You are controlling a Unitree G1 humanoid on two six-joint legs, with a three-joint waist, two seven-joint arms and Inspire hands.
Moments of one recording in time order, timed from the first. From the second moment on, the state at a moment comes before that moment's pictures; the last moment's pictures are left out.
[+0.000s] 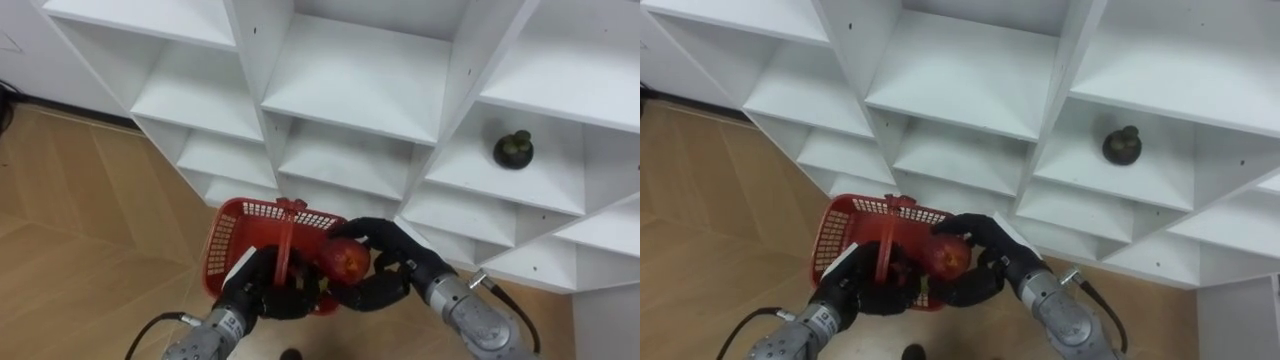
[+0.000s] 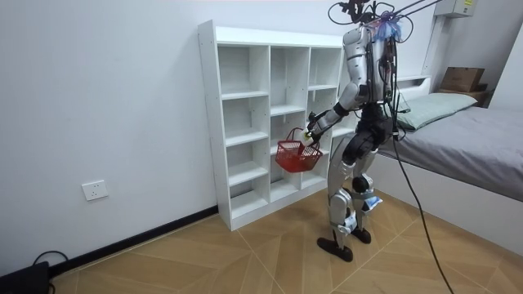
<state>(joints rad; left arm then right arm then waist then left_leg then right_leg) 0.06 0.20 -0.30 0.54 -0.16 -0.17 -0.17 -0.01 -0.28 0.34 0.42 -0.16 -0.19 0.17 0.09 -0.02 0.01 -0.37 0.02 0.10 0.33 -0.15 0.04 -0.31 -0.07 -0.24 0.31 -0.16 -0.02</state>
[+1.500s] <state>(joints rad) 0.06 0.18 -0.28 0.54 -0.20 -0.17 -0.30 -0.02 -0.27 0.32 0.42 -0.17 -0.19 0.13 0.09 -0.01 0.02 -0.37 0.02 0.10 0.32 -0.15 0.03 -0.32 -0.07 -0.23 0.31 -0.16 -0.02</state>
